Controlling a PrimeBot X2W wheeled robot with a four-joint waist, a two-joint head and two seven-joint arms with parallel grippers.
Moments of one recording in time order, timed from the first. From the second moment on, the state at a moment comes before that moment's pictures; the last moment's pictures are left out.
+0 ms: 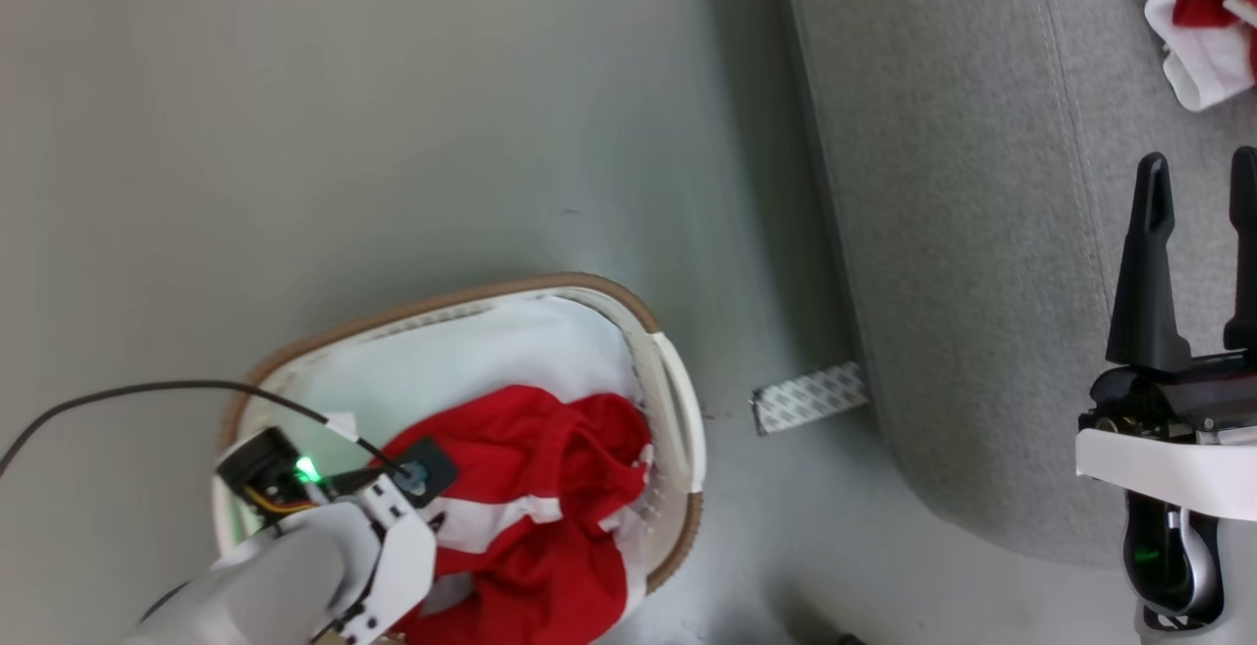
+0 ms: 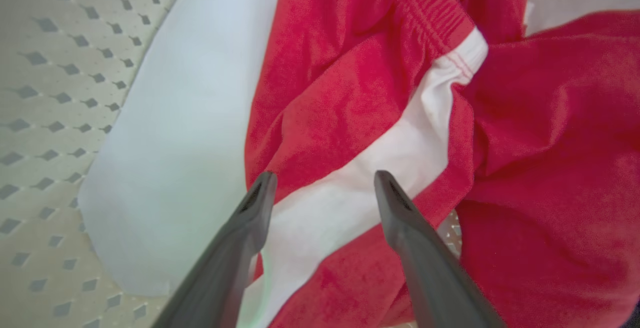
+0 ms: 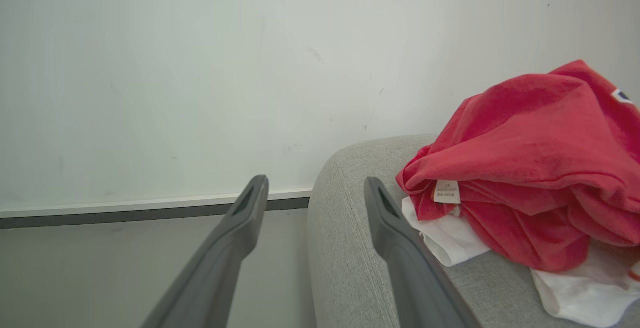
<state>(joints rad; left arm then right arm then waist) -0.77 0.37 -1.16 0.99 -0.33 -0.13 -0.04 -0.33 -0.05 -0.01 -0.10 0.36 0.13 -0.26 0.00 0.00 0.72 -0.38</state>
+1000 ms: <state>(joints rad) -0.80 0.41 -1.28 1.17 -0.18 -0.13 0.14 -0.32 -0.05 0.06 -0.13 0.42 0.13 -0.26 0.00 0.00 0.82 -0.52</state>
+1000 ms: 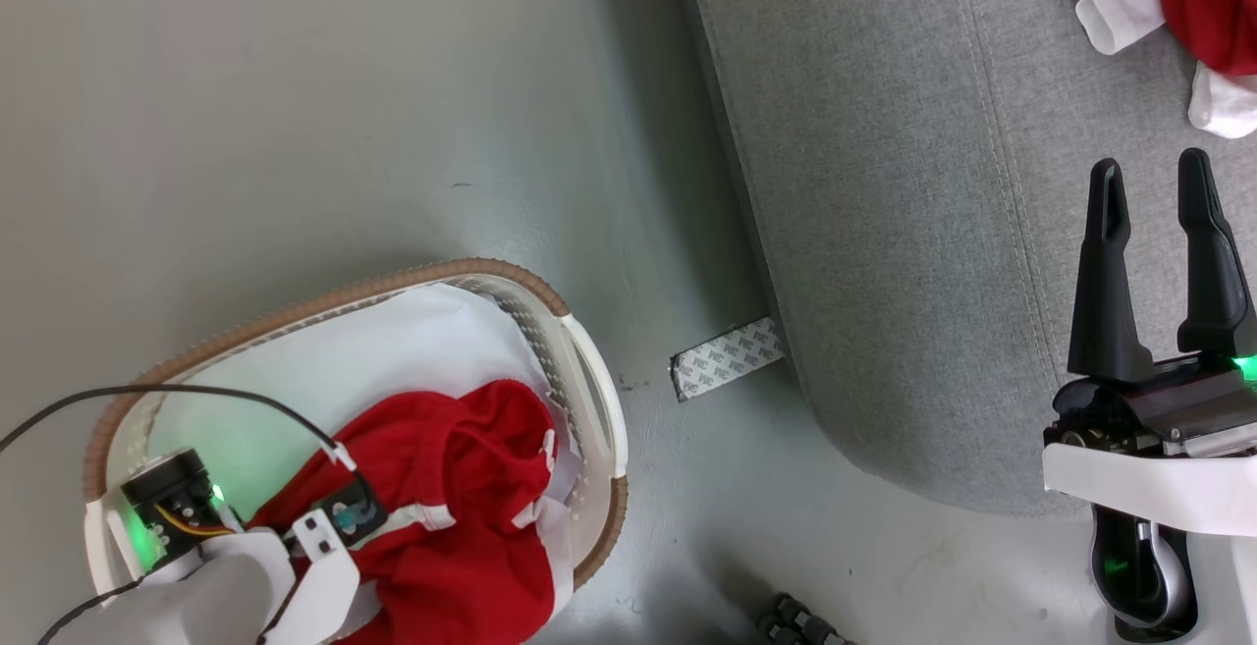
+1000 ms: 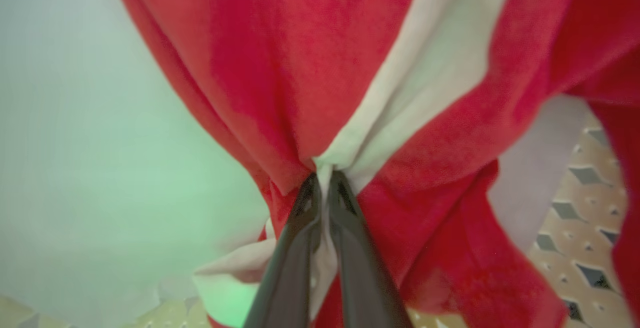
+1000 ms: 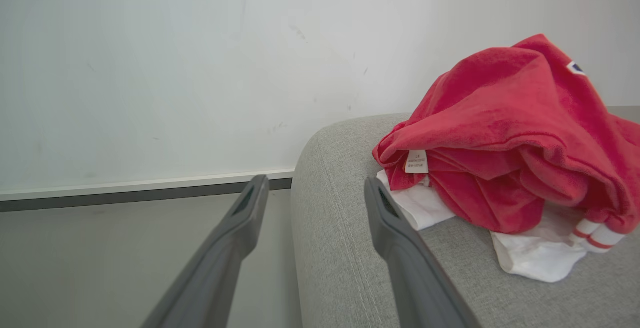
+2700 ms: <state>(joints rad) -0.69 0.23 -1.04 0.61 -0.68 -0.09 -0.26 -0.18 -0.05 0.00 0.07 0.31 0.13 -0.26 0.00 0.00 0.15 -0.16</state>
